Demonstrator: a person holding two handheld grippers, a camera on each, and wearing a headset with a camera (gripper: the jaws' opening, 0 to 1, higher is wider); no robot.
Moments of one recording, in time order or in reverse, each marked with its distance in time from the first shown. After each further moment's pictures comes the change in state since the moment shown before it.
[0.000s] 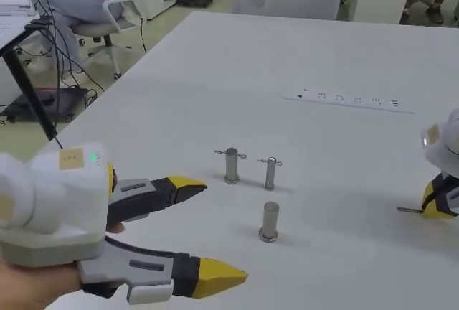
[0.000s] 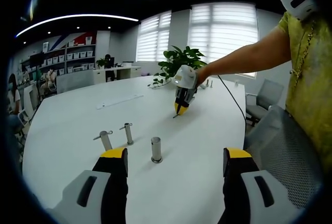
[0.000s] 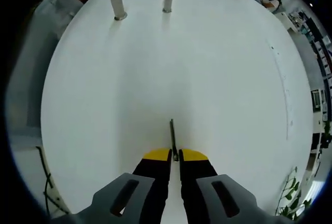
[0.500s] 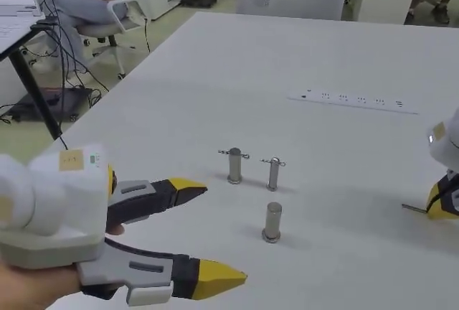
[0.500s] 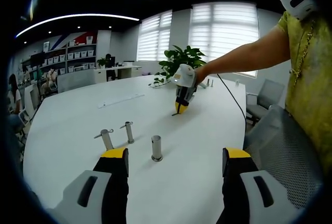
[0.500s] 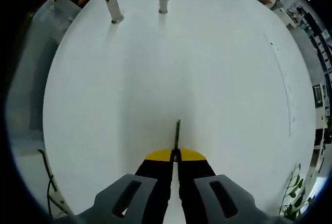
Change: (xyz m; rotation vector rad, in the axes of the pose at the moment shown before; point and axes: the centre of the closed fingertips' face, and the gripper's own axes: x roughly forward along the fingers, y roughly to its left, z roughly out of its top) left arm -0.004 -0.001 -0.001 -0.002 0.005 0.007; right arm 0.001 0.000 0.001 0.031 -0.002 0.017
